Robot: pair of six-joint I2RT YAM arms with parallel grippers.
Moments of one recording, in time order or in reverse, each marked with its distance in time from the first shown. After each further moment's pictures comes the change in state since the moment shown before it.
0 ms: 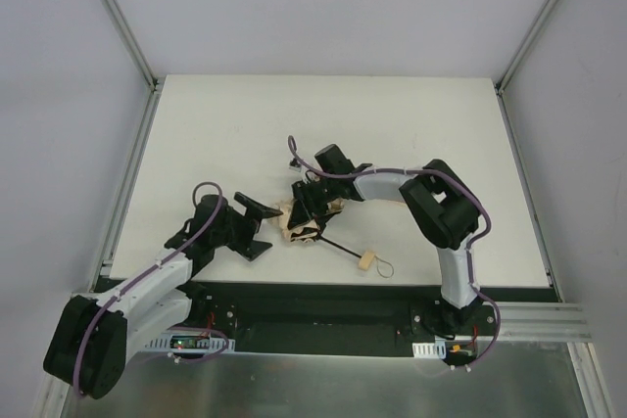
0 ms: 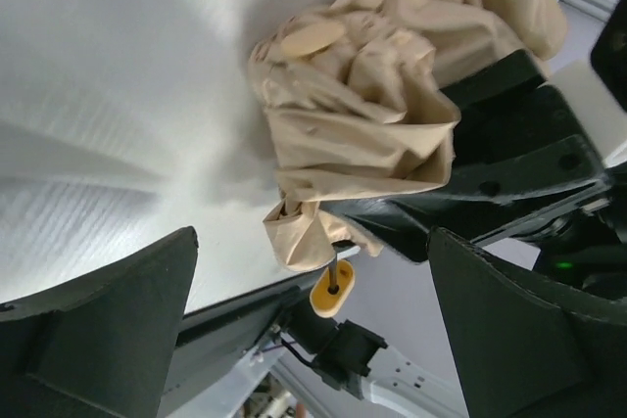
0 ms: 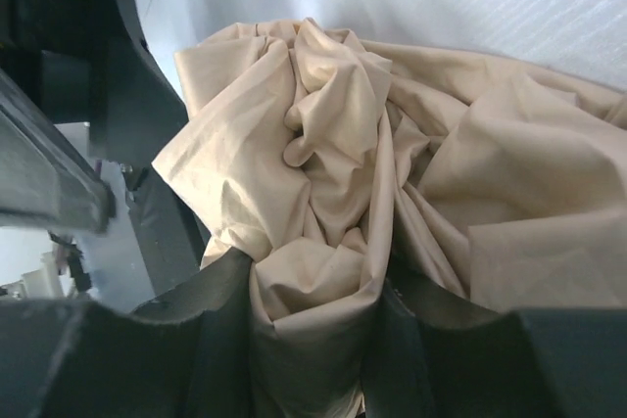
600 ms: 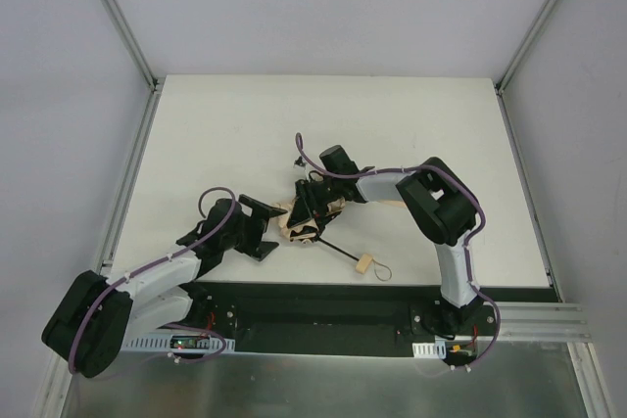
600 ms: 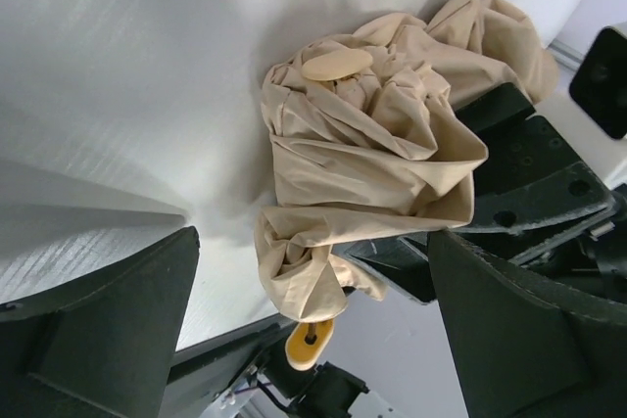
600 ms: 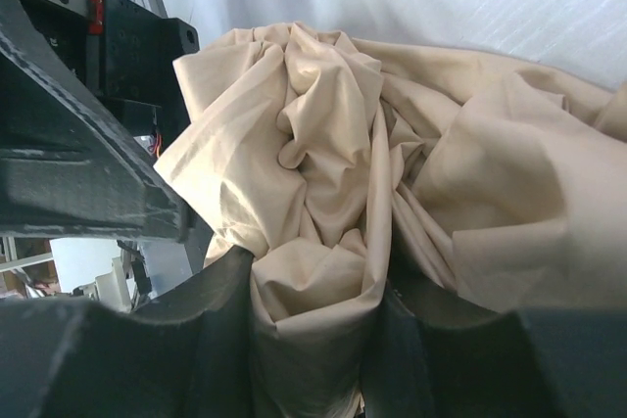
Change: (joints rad) left arm -0.174 0.137 -0.040 0.175 -0.185 -0.211; right arm -0.028 0.035 -0.050 0.160 -0.099 0.177
